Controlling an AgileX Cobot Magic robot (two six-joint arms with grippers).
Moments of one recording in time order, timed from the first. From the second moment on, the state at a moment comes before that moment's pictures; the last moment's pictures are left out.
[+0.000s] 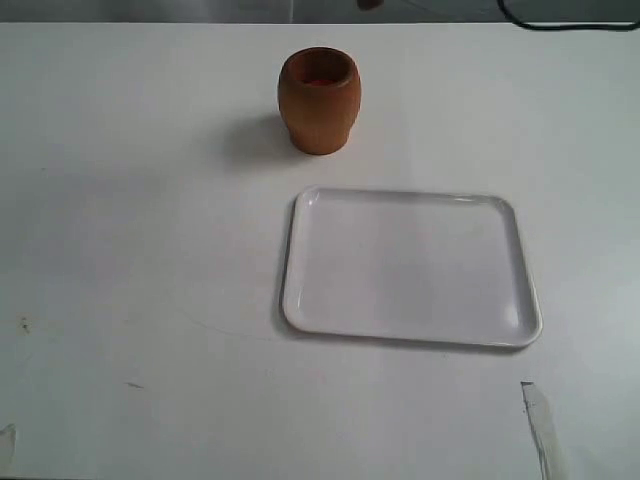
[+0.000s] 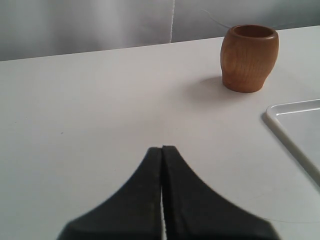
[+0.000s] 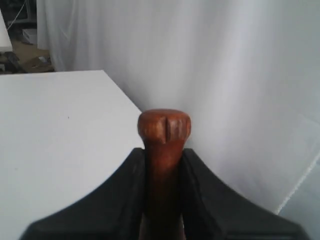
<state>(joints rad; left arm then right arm) 0.02 0.00 0.00 0.07 0.44 0.35 0.39 1.99 -1.58 1.70 0.74 -2.04</state>
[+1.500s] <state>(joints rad) 0.02 0.00 0.00 0.07 0.44 0.35 0.55 1.66 -1.21 1.11 0.20 -1.36</state>
